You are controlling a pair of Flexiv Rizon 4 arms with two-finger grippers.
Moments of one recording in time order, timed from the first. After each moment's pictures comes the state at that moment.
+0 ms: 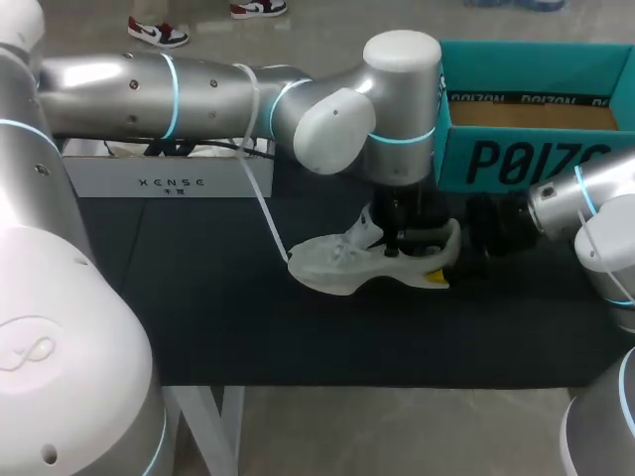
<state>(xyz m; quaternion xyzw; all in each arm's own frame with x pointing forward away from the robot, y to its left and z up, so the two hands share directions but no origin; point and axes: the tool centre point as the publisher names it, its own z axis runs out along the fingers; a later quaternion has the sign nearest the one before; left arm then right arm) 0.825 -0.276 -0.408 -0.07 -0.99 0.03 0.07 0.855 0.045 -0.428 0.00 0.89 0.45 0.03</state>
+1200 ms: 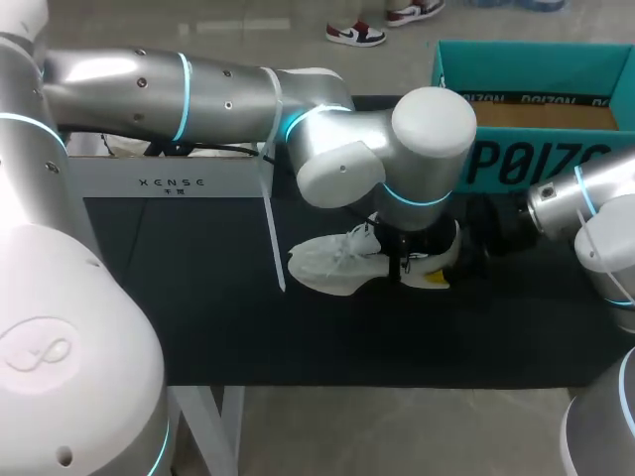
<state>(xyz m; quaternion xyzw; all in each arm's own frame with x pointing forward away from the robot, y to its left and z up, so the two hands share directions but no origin) 0.837 -0.269 -0.417 -0.04 -0.99 -0.03 -0.10 0.855 0.045 -0.429 0.00 0.89 0.45 0.03</state>
